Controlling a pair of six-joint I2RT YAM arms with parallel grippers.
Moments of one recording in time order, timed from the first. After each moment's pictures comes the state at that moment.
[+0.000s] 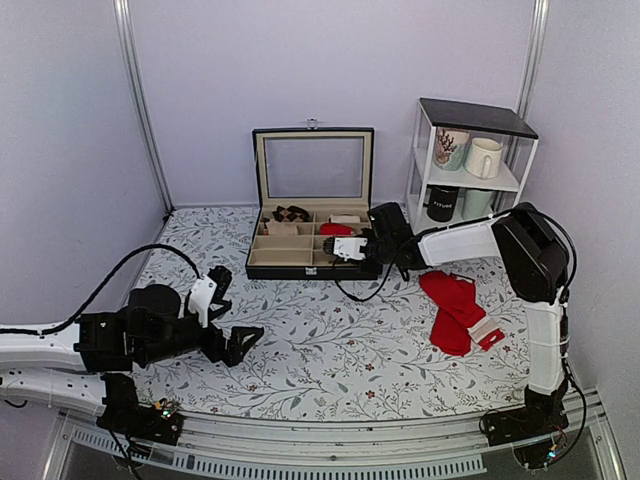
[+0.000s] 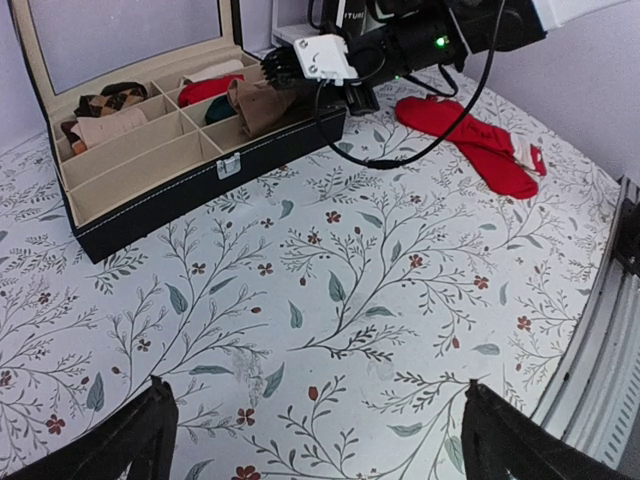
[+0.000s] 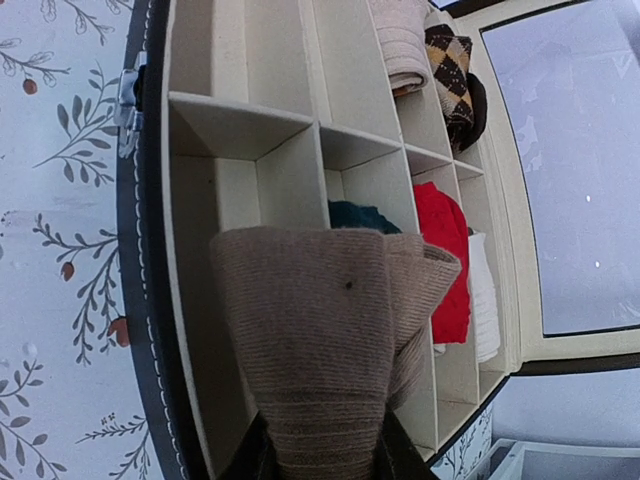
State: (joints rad) left arm -1.12 0.77 0.44 -0.14 -0.33 -0.28; right arm 0.66 2.12 1.40 0.09 0.01 -0.99
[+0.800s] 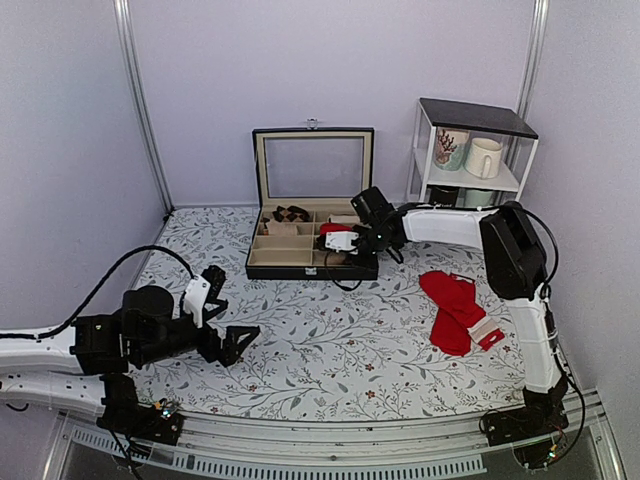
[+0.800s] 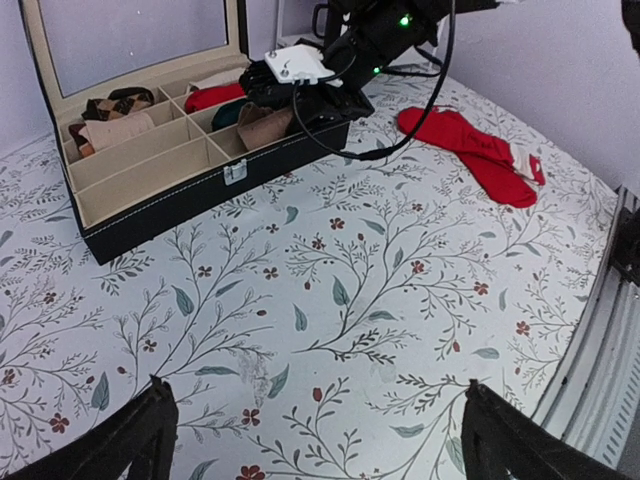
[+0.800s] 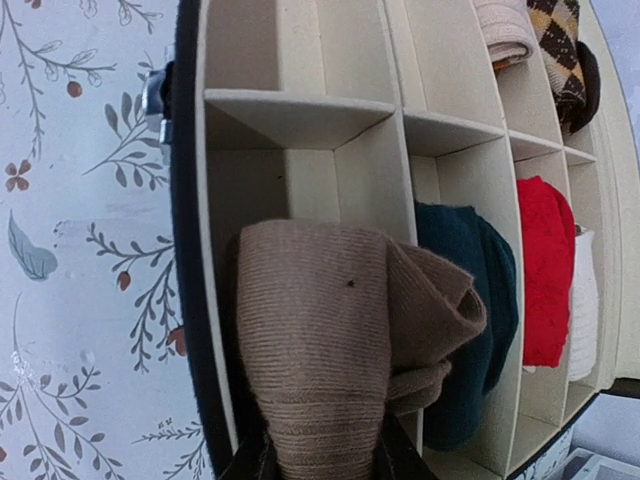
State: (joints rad) left arm -1.10 0.72 0.42 -0.14 -0.32 -0.28; right arm 0.67 2.26 1.77 -0.43 -0.08 -0.92
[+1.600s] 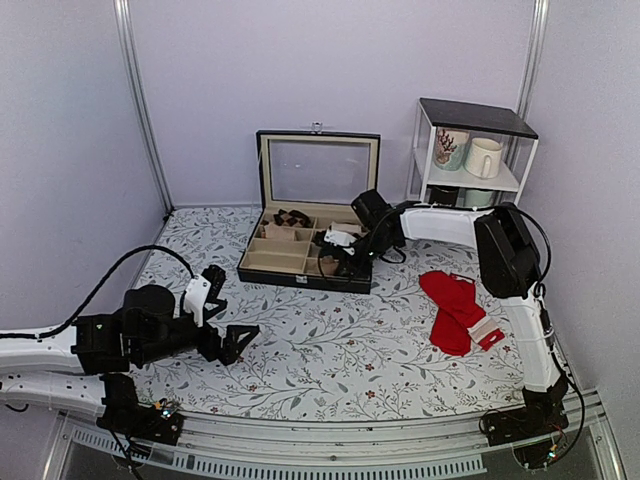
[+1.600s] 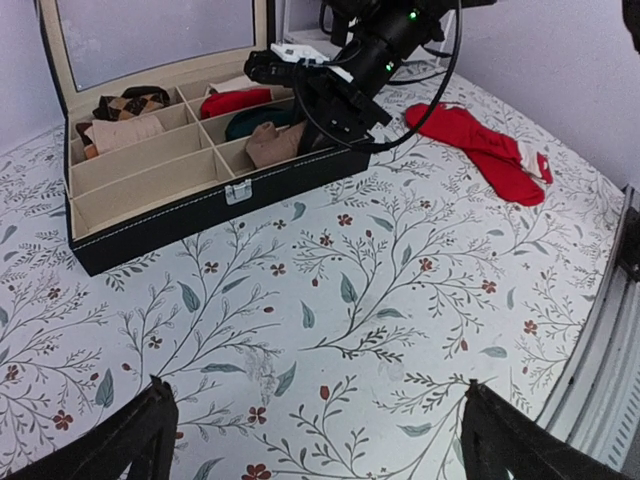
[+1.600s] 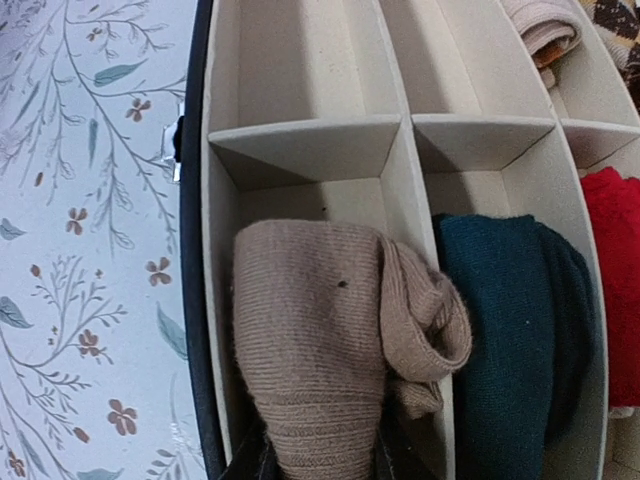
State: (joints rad) left arm -1.09 0.73 0.42 -0.14 -0.32 -0.28; right arm 0.65 2.34 1.88 -0.60 -0.37 -0.64
